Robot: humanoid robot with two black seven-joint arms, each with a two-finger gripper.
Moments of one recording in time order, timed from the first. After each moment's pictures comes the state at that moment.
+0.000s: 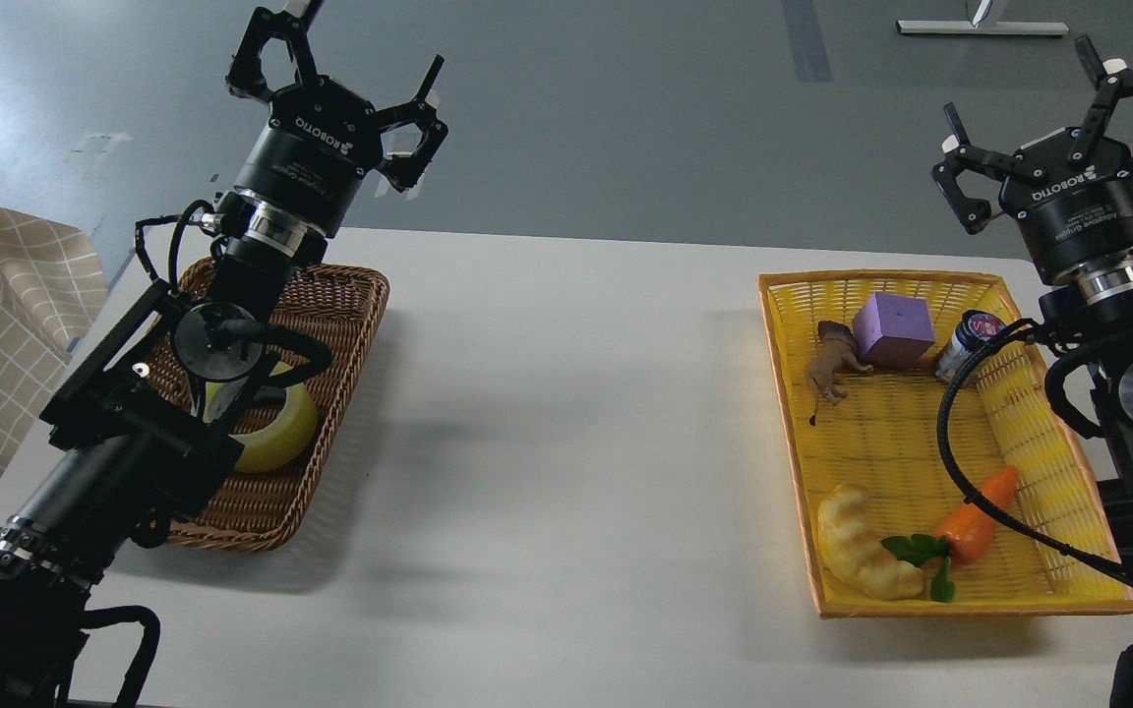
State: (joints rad) left arm -0.58 0.22 -1.18 -1.10 0.06 -0.49 -0.19; right arm 0.52 -0.22 1.49 0.99 -0.13 0.49 -0.07
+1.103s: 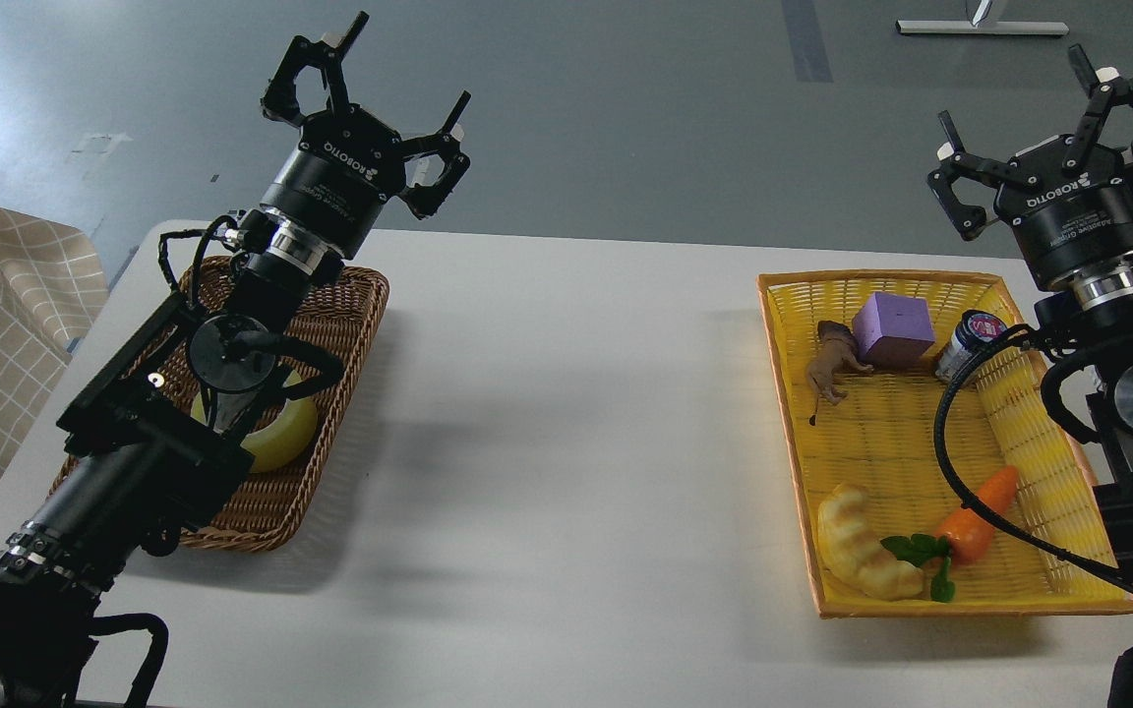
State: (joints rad) left arm -0.57 0.21 -1.16 -1.08 0.07 -0.49 -0.14; right arm 0.51 -0.22 1.48 0.99 -0.13 0.49 -0.07
